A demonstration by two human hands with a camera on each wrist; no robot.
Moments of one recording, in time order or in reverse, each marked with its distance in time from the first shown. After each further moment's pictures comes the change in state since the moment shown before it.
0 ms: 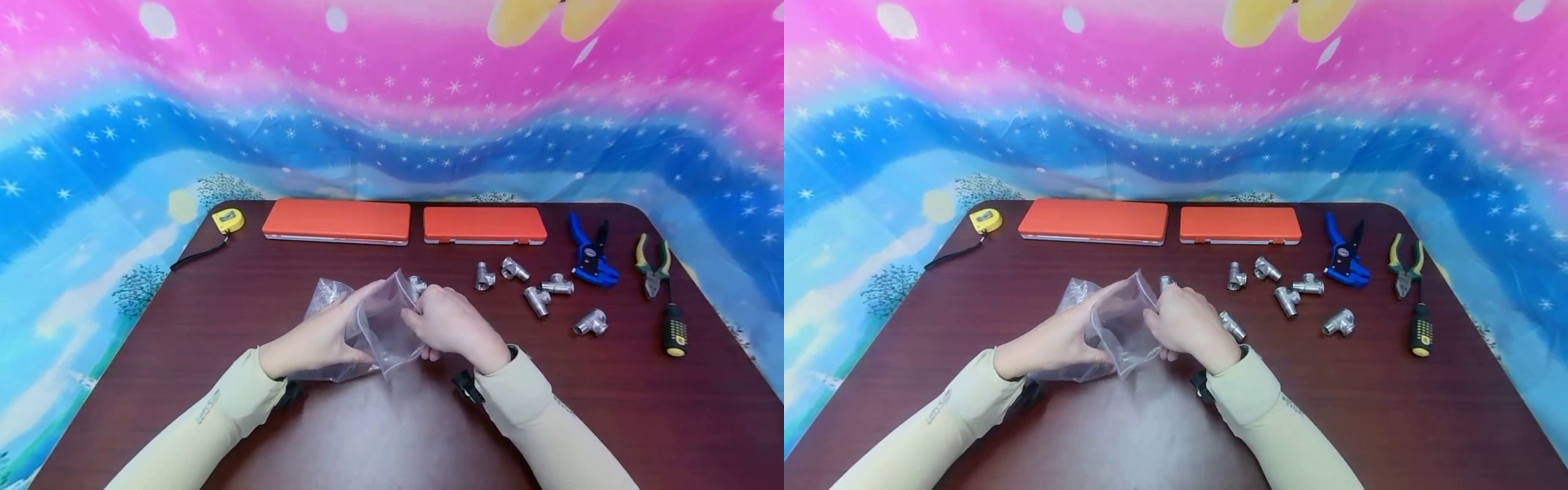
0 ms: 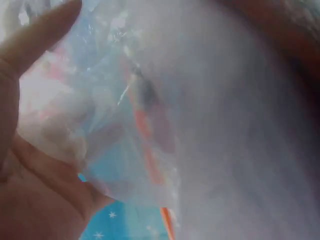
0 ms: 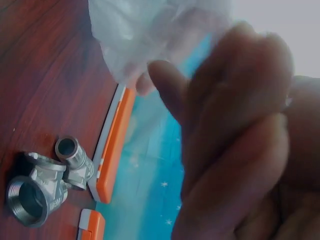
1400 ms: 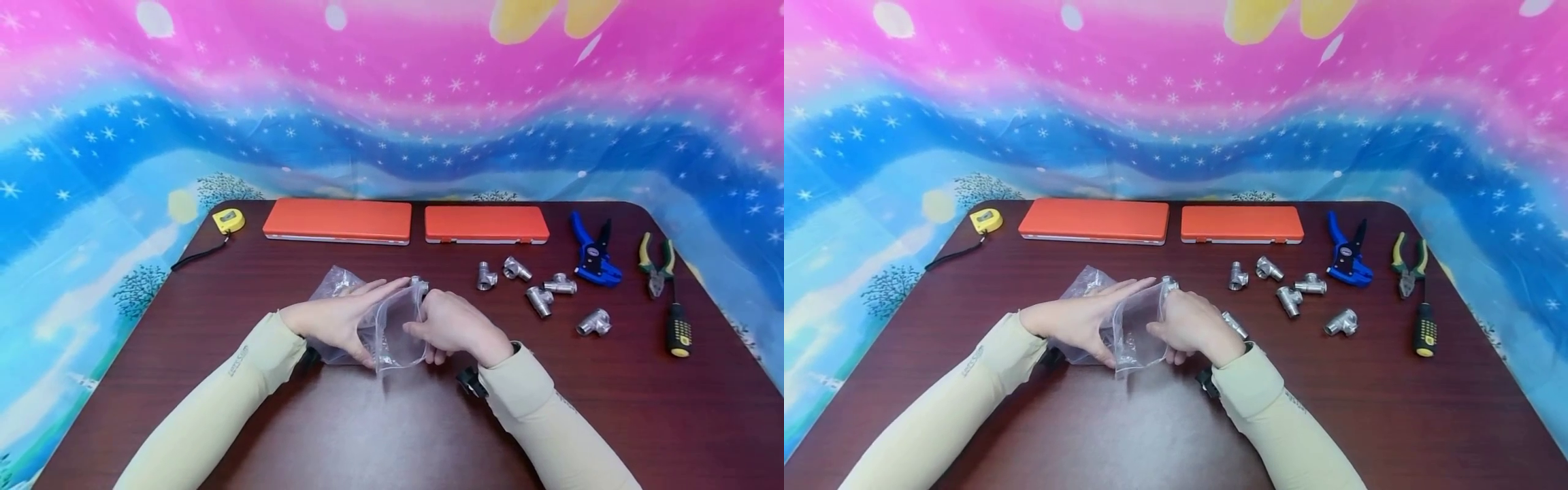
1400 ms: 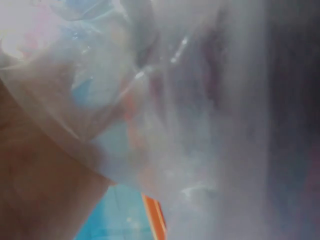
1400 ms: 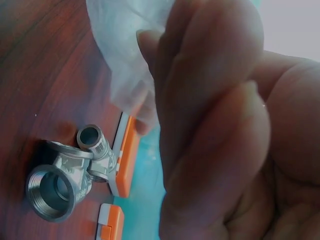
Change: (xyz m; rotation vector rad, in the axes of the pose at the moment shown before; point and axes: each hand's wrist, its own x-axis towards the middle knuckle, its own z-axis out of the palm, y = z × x) left_hand 0.037 -0.022 -0.013 -0.029 -0.365 -0.045; right_hand 0.009 0.014 0.000 0.053 -0.153 0.007
